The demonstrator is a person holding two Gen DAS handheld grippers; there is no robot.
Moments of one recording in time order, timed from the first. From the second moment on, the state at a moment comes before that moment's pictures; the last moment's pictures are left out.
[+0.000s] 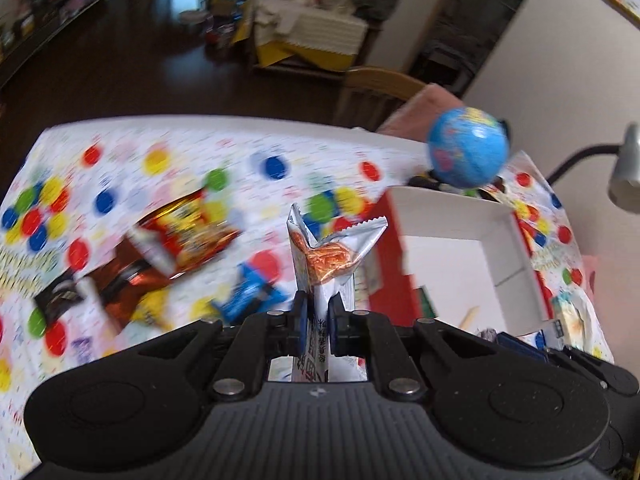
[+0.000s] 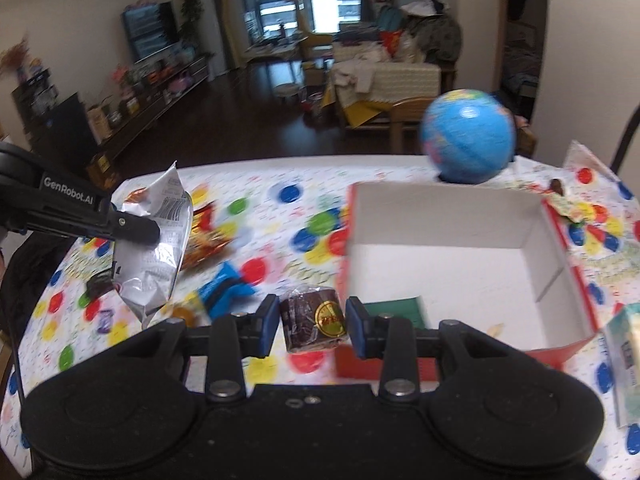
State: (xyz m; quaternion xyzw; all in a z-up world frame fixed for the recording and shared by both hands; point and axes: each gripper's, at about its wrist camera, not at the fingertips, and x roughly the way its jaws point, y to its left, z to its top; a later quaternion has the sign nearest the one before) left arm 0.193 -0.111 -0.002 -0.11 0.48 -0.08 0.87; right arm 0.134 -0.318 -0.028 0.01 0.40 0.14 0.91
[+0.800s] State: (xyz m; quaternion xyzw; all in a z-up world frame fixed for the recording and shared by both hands) left arm 0.272 -0.297 -0.045 0.01 0.49 -0.12 0.86; right arm 0.207 -0.459 -0.096 0.04 0.44 0.04 0.90
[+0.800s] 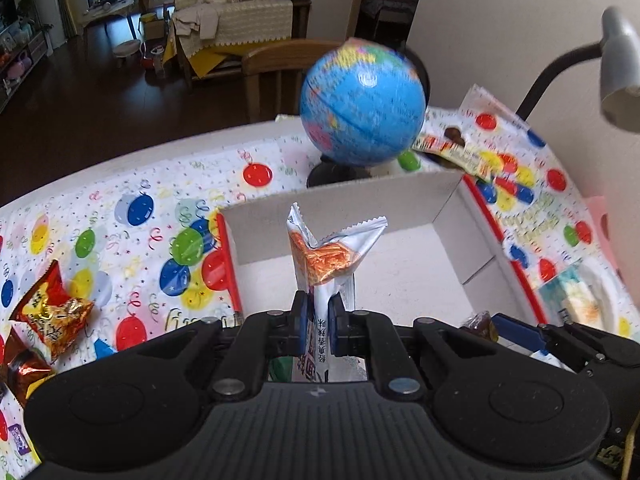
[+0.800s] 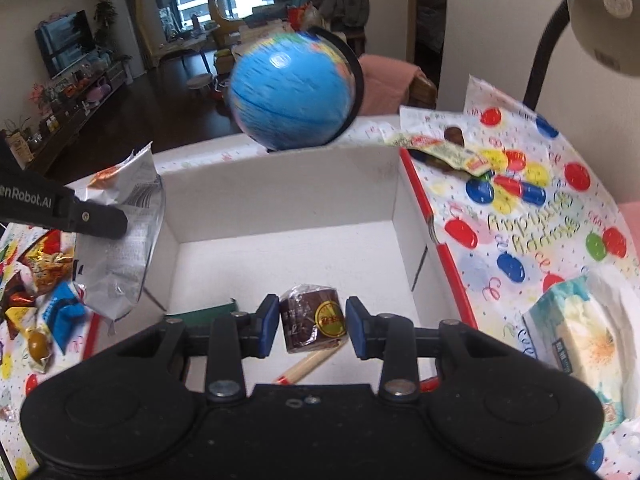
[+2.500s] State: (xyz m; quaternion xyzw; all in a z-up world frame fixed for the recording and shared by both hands) left arm 0.232 -0.248 -0.048 -0.02 0.48 -0.13 0.87; right arm 0.172 -0.435 -0.066 0.07 0.42 0.07 0.90
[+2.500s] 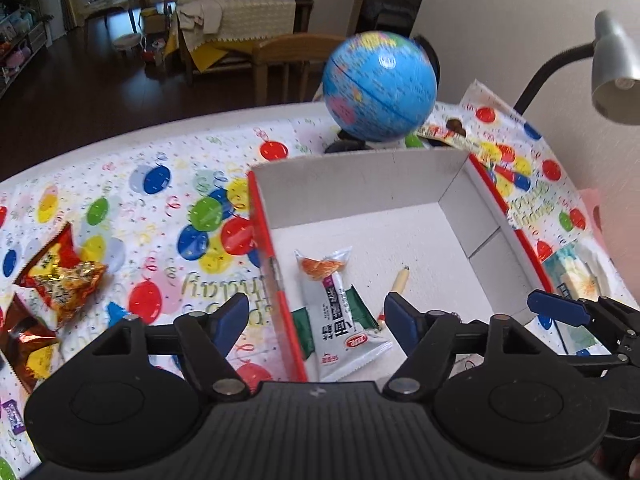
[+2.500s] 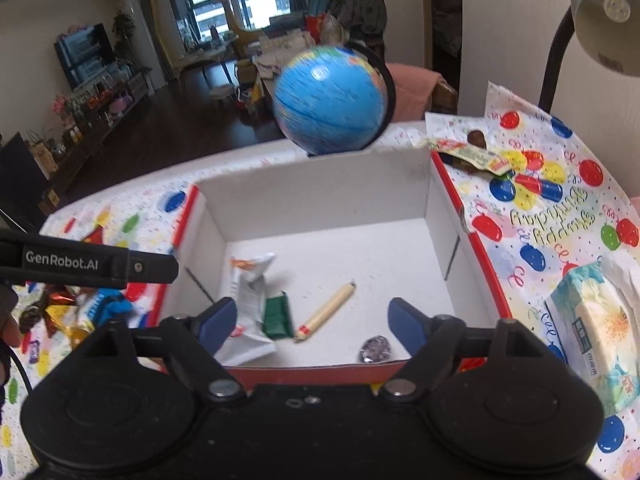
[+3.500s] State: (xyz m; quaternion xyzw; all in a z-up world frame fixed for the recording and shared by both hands) left arm 0.122 -0.043 -0.025 -0.09 0.43 -0.07 0.89; right arm 0.106 -0.278 -0.032 0.07 0.37 0.14 0.91
